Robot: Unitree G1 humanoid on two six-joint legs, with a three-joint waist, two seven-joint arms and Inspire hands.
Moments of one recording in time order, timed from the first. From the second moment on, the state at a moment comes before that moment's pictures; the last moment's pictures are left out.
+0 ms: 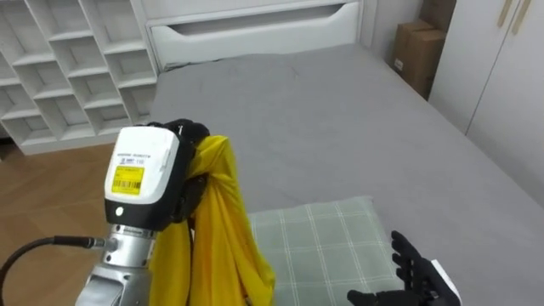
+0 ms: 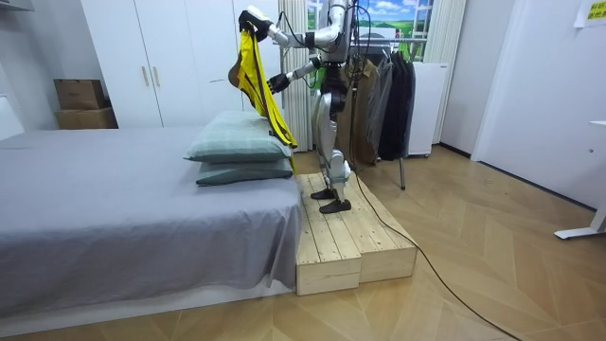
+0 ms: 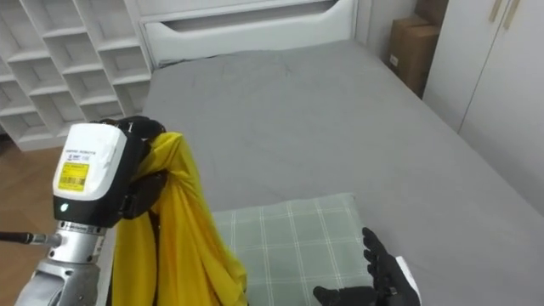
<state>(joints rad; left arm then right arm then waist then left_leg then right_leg) -0.15 0.40 -0.16 0.07 0.96 -0.17 0.58 -0.01 -0.27 0.09 0.54 0.19 -0.11 -0.01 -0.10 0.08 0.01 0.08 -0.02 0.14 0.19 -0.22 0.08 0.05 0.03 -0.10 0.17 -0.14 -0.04</state>
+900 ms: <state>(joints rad) -0.17 0.43 -0.16 -0.02 1.06 -0.17 0.59 -0.02 -0.27 0.13 0.54 0.25 -0.11 0.03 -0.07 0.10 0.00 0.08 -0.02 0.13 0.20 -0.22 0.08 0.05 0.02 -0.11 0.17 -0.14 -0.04</state>
